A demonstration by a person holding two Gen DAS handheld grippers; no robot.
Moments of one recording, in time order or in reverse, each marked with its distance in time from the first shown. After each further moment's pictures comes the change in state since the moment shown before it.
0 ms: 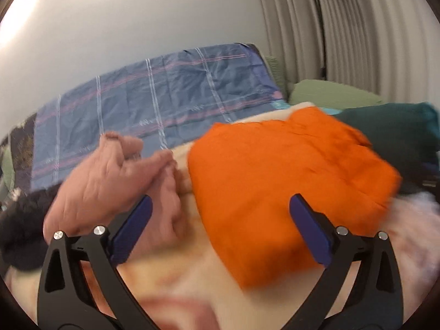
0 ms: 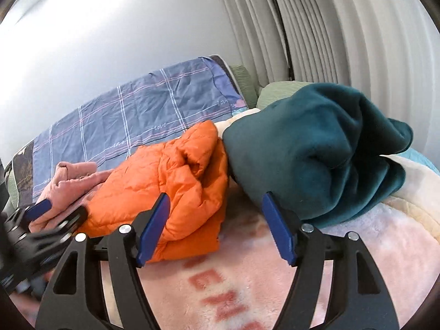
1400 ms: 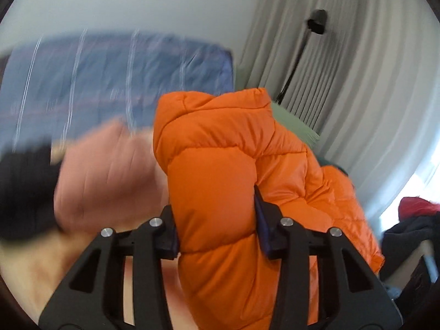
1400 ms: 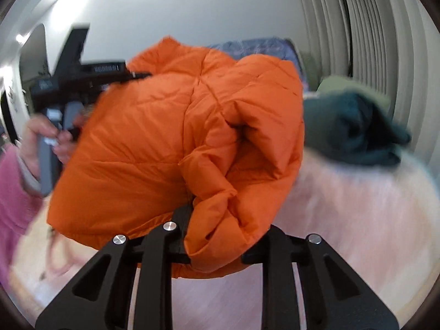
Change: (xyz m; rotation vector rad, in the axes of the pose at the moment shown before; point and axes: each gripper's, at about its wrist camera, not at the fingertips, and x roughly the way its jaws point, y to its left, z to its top) left arm -0.091 0.047 0.084 -0.194 0.054 -0.350; right arm -0.139 0.076 -0.015 -0.238 0.169 0.247
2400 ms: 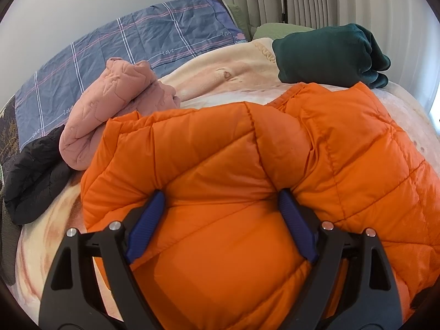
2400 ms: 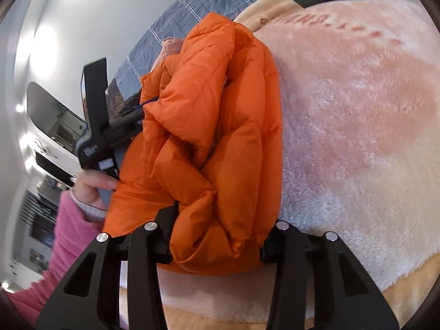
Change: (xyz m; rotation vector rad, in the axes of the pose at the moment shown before) left arm 0.006 0.001 -0.173 0.293 0.246 0.245; right arm -0.013 -0.036 -0.139 0.430 0.325 0.335
